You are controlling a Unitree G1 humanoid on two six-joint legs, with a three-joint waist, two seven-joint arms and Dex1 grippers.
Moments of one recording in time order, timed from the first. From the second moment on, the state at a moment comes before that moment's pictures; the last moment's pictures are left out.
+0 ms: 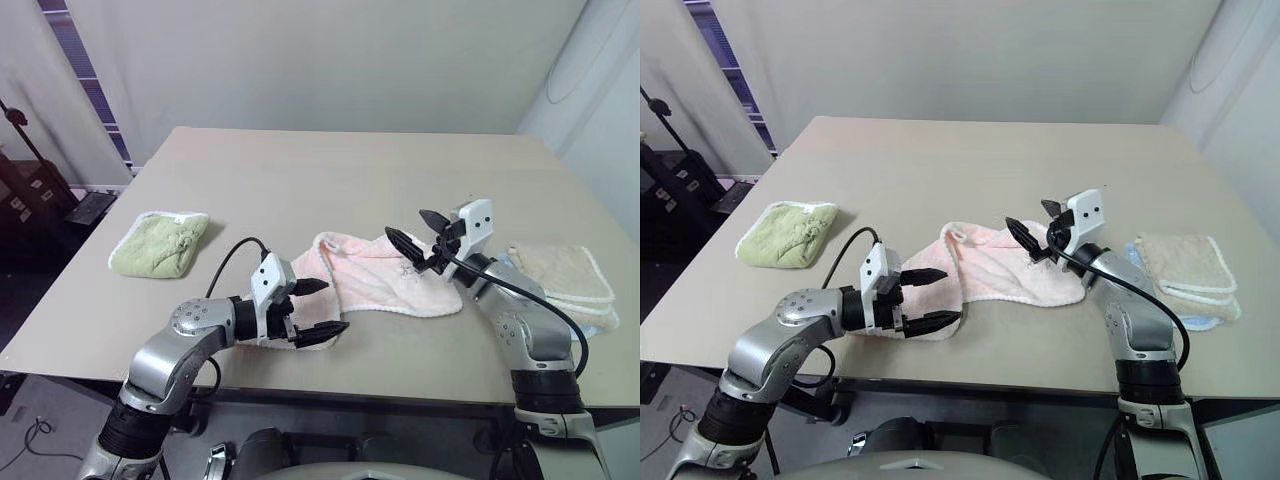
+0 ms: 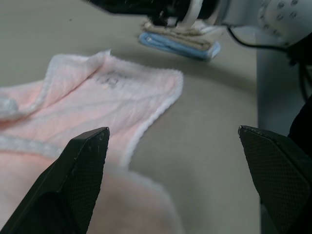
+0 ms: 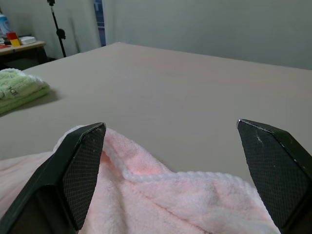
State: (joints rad) left arm -0.16 0.45 -0.17 -0.46 -0.48 0.67 -0.84; right arm -0.30 -0.39 -0.11 -0.08 0.39 0.41 0.56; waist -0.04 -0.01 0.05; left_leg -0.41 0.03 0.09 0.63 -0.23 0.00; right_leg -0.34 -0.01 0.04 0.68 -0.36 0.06
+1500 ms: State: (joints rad) left arm -0.13 0.44 -0.06 0.15 -0.38 0.12 -1.07; right arm -0.95 -0.43 0.06 1.17 0.01 0.25 0.75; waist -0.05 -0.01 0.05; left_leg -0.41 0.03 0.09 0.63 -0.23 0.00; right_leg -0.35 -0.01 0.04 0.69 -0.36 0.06
